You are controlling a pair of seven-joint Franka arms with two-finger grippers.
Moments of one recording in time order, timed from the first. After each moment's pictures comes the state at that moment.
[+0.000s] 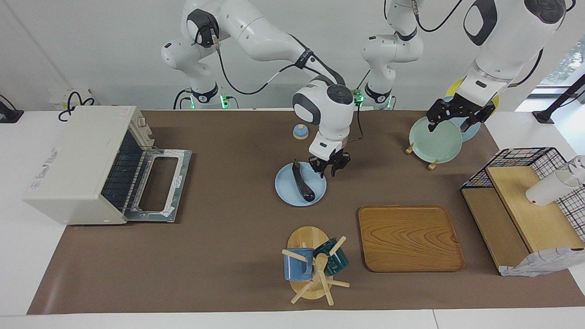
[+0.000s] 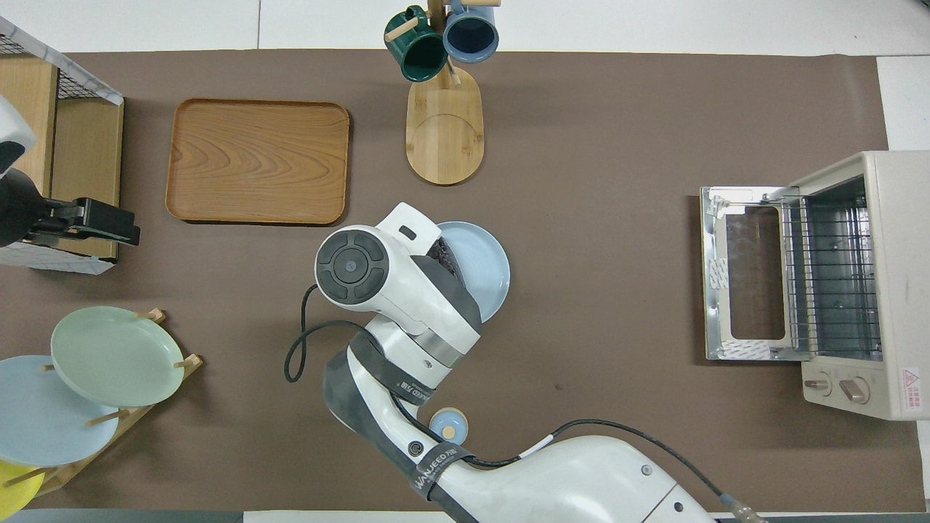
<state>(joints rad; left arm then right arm) -0.08 -0.03 -0.01 -1.66 -0.03 1.59 0.00 0.75 0.59 0.00 -1.42 -0.06 2.05 0.69</state>
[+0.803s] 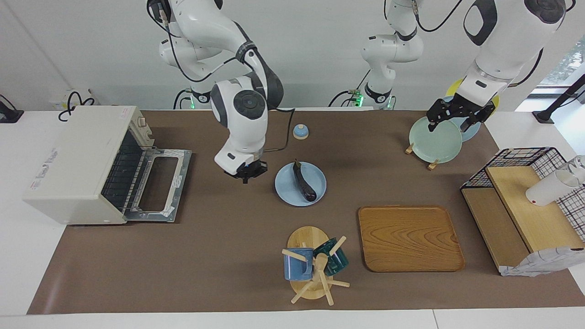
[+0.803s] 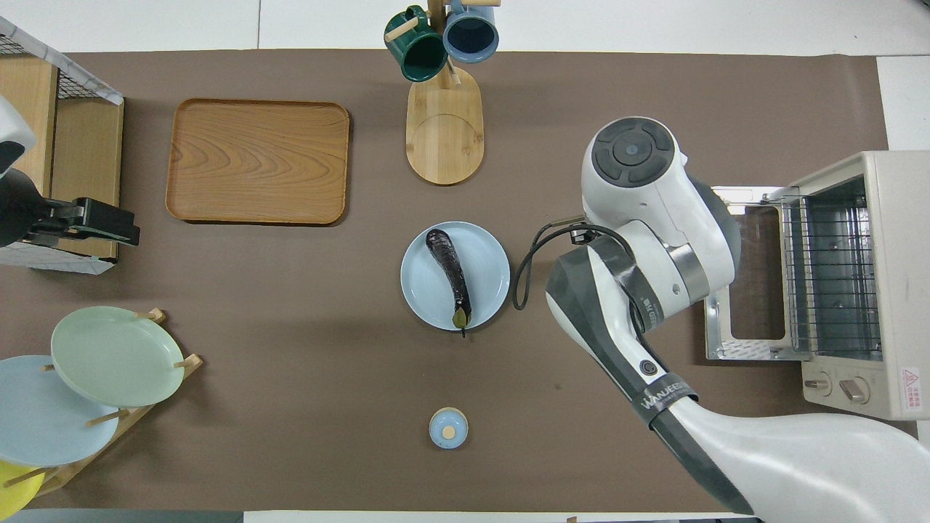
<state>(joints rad) -0.08 -0.03 -0.01 -1.66 -0.03 1.59 0.00 0.35 0.28 -0.01 -1.83 -0.23 1.96 0.35</state>
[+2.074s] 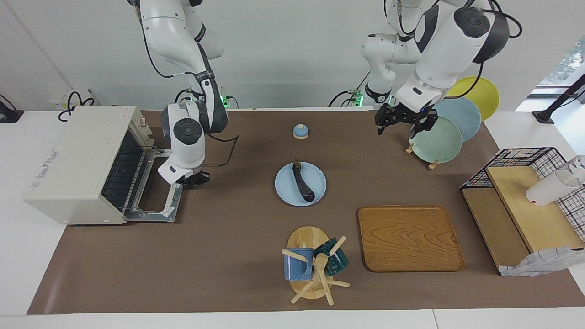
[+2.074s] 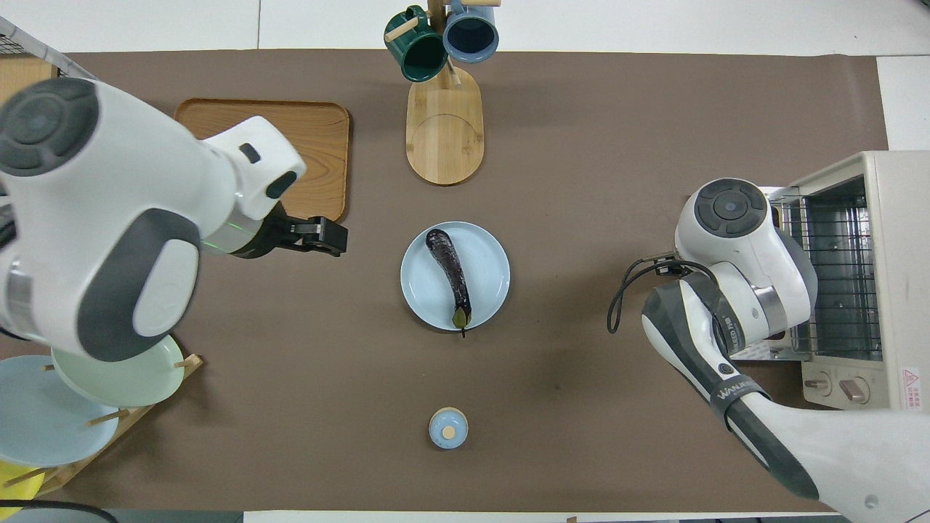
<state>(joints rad) -0.40 0.08 -0.04 -1.75 -0.14 1.82 -0.24 0.15 0.23 -0.01 -2.12 -0.36 2.18 0.26</state>
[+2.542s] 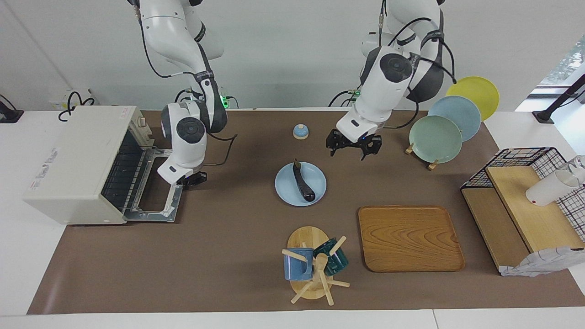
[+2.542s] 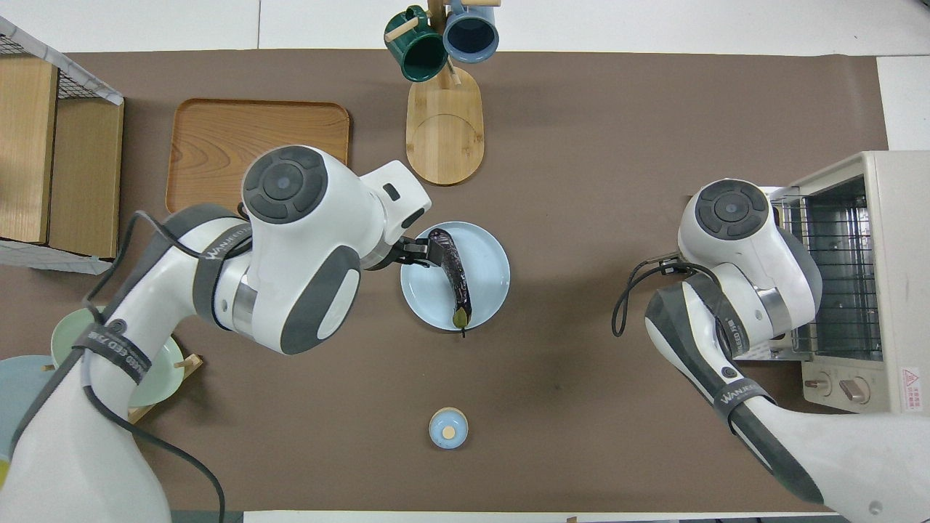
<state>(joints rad) -0.55 0.23 -0.04 -1.84 -0.14 2.11 -0.28 0.15 0.22 -0.01 -2.12 -0.39 2.18 0.22</state>
